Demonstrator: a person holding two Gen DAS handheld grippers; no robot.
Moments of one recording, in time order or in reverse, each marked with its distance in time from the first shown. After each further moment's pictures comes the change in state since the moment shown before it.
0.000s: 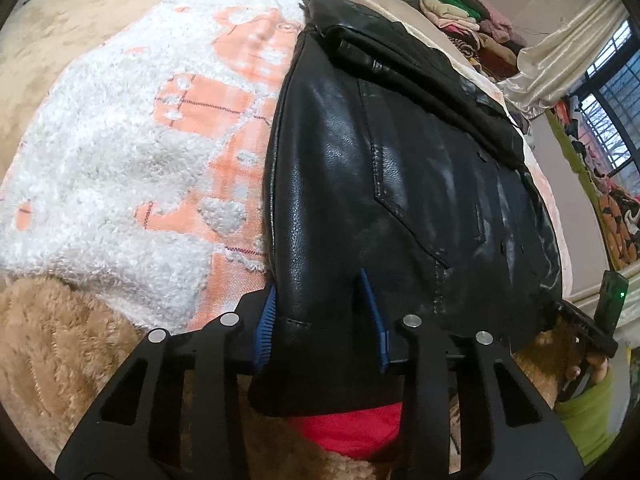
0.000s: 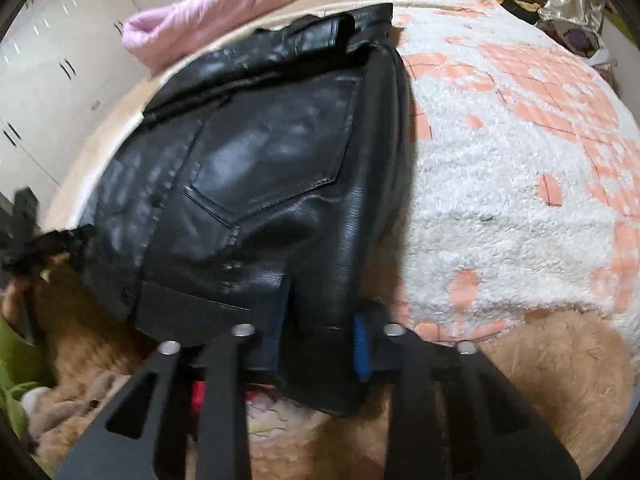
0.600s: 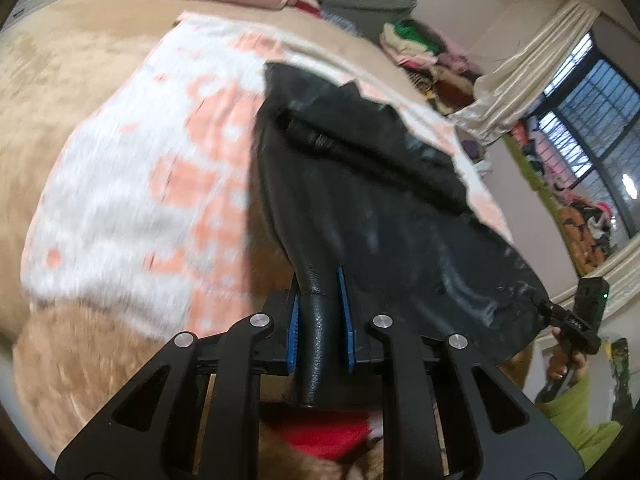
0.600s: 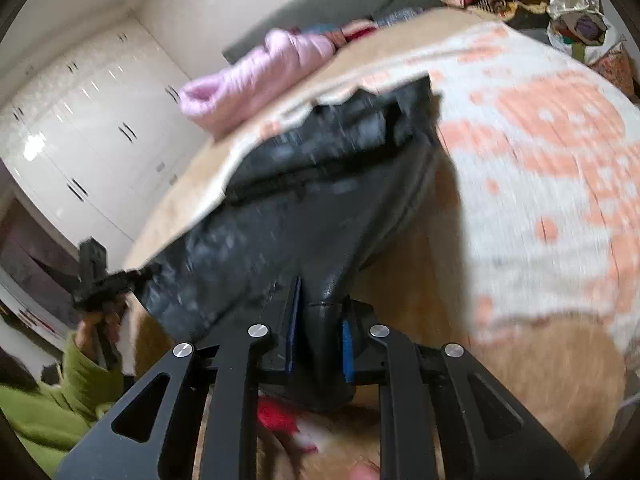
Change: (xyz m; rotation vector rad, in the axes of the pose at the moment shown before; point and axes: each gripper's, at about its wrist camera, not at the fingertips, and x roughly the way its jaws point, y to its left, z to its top) left arm -0.068 -0.013 0.026 0.037 -0.146 -0.155; right arm -0.083 -0.009 0.031 0.081 -0.211 0.286
